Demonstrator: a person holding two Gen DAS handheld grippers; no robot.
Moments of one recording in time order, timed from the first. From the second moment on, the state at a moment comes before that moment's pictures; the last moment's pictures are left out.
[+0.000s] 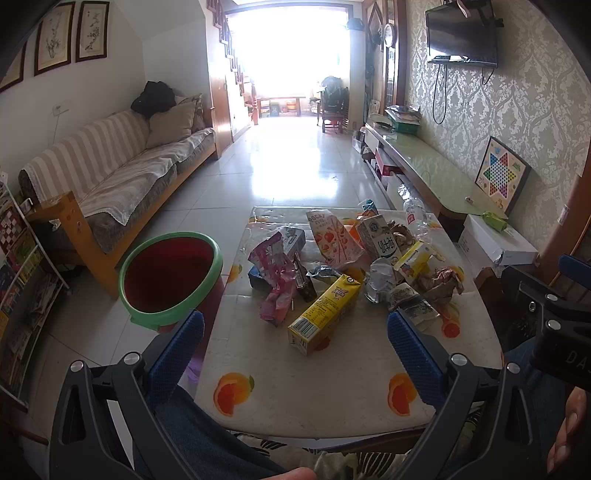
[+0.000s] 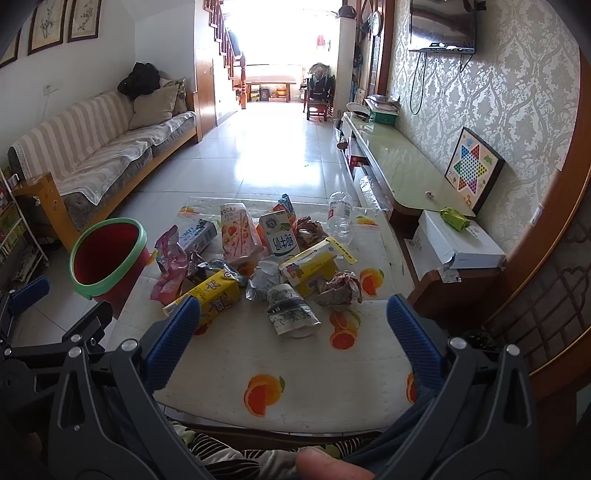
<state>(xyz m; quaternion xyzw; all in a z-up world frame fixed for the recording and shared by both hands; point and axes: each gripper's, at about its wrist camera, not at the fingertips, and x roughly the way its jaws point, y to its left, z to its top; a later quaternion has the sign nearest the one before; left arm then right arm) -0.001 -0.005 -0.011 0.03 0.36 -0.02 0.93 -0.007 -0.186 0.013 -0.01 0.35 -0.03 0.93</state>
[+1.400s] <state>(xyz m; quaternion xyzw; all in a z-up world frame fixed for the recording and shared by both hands) 0.005 0.002 -0.027 0.03 0.38 -0.02 0.93 -0.001 -0.190 -0.003 0.00 0.37 -0.03 0.93</state>
